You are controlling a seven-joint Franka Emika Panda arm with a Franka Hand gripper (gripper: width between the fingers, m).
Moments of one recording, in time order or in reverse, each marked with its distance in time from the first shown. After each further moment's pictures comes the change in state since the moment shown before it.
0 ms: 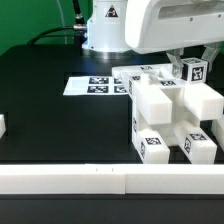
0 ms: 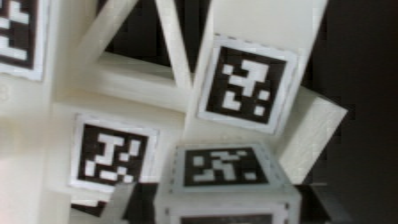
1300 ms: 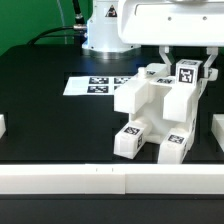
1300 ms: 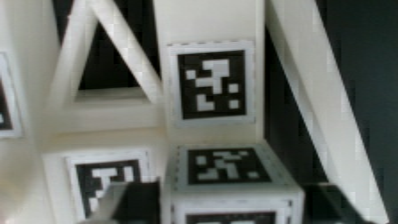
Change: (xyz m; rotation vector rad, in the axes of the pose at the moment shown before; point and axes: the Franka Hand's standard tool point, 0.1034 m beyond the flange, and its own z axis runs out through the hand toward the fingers) arm 0.006 0.011 -0.001 0.055 0.034 0.865
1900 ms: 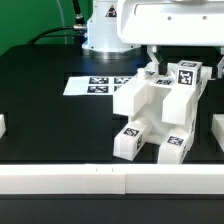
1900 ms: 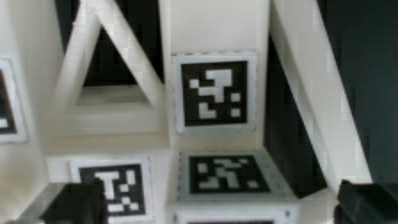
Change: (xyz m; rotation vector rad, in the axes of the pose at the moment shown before) arm 0.001 -0.002 -0.008 0.008 0.008 -0.017
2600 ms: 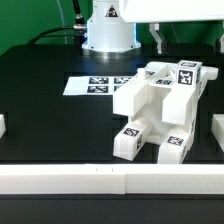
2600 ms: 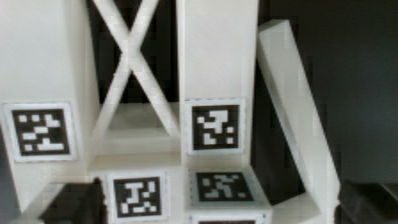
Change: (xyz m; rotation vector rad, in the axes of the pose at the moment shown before) arm -0.023 0.004 -0.021 0.016 -0.004 -0.028
